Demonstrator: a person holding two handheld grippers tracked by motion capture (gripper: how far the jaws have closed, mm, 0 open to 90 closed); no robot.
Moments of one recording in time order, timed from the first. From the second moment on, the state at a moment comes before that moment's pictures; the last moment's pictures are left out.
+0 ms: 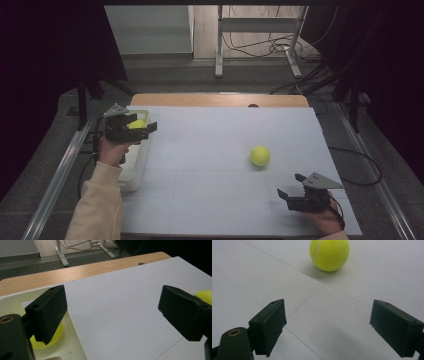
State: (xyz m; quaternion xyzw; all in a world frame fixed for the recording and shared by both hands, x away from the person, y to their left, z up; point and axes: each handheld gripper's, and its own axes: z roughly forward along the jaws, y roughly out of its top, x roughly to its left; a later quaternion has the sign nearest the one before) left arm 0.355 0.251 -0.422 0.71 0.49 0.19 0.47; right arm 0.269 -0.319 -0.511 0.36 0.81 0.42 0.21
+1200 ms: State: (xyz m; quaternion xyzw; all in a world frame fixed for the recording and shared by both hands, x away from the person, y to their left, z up) left arm 0.348 0.195 -0.427 0.74 0.41 0.15 0.50; right arm 0.268 -0.321 -0.511 0.37 0.80 0.41 0.22
